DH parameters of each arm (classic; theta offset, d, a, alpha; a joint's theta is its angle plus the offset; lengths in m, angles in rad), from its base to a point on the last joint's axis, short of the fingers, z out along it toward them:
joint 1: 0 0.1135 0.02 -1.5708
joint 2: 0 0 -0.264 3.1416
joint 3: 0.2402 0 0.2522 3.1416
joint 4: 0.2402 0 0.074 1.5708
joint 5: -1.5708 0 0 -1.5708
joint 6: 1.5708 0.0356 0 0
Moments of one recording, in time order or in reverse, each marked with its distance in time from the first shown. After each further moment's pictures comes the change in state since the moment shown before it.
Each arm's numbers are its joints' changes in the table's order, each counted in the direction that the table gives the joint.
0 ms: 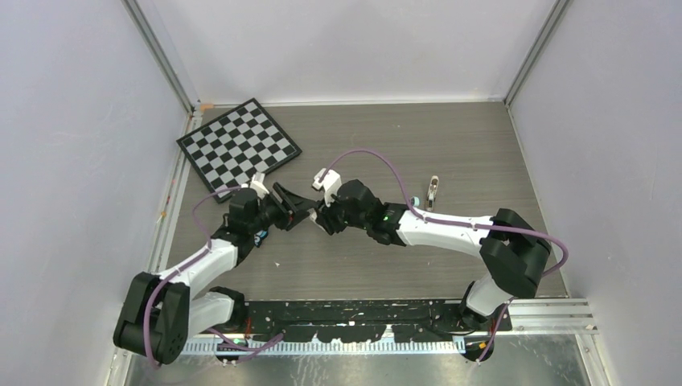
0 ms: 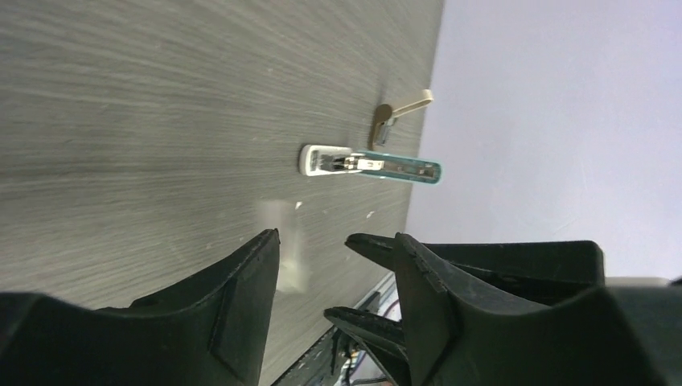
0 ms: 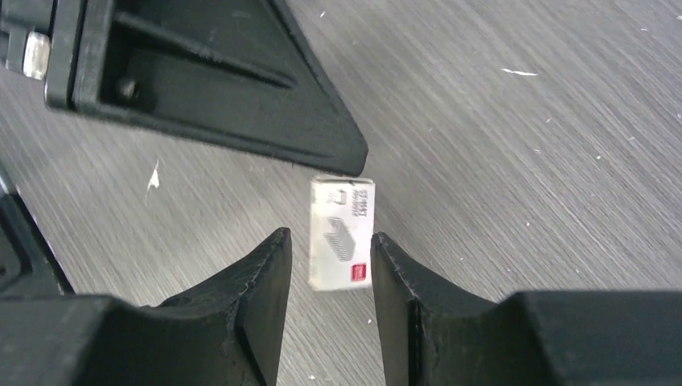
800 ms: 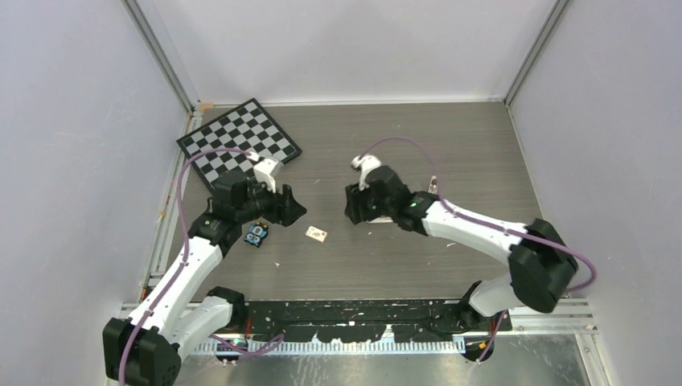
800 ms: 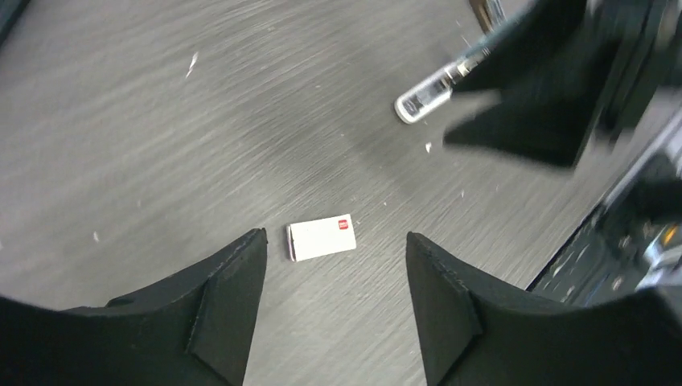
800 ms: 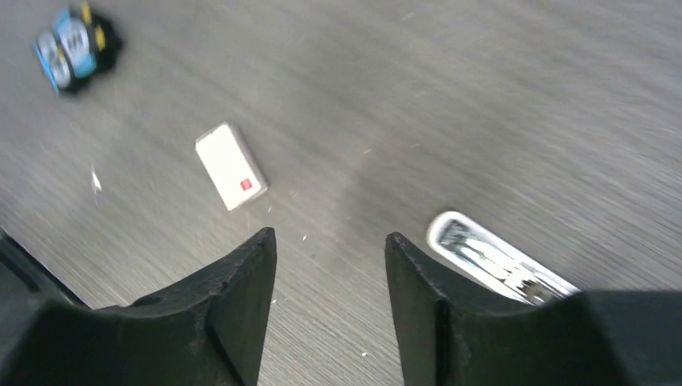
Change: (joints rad) left arm -0.003 -0.233 0.292 0.650 0.029 0.933; right arm -0.150 -0.104 -0.048 0.249 0.029 0.143
